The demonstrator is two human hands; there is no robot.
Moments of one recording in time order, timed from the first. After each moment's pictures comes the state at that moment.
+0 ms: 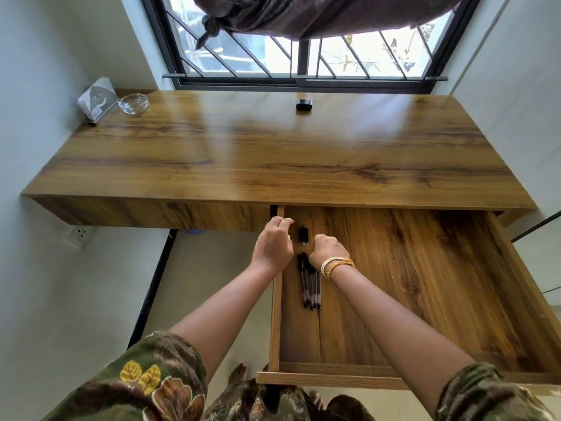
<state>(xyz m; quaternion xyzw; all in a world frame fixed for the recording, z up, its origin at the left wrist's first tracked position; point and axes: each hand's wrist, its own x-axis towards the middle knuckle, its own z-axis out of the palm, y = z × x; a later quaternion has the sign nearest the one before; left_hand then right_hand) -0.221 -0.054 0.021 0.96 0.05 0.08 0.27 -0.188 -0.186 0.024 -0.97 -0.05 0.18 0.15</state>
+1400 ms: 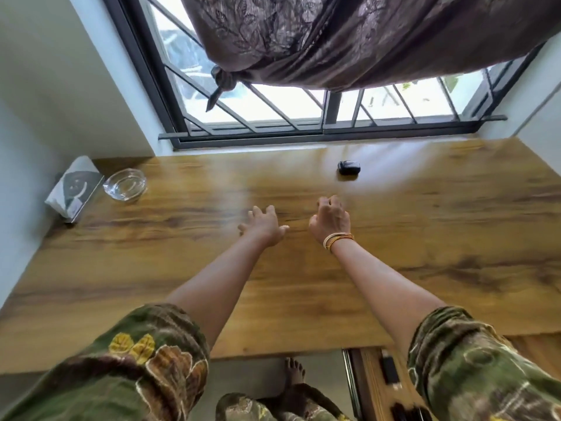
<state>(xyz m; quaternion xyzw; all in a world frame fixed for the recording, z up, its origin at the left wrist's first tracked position) 0.115 0.195 0.060 0.96 0.16 -0.18 0.16 0.153 0.045 0.030 -0.98 -0.03 -0.04 0.17</state>
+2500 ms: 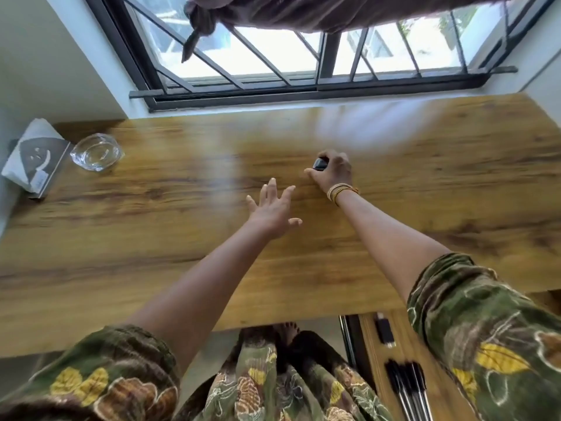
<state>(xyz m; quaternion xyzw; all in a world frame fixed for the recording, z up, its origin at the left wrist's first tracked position) 0.083 0.172 0.056 0.97 0.02 -0.21 0.15 0.195 0.030 0.019 -0.94 0.03 -0.05 0.33</state>
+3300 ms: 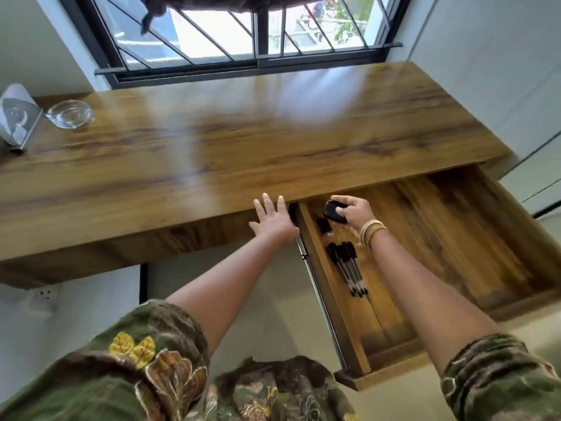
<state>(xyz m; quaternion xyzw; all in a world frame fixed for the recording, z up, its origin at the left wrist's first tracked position) -0.155 0.055 0.030 0.95 0.05 -0.25 0.18 -0.140 -0.134 0.018 -0.70 0.24 0.11 0.67</state>
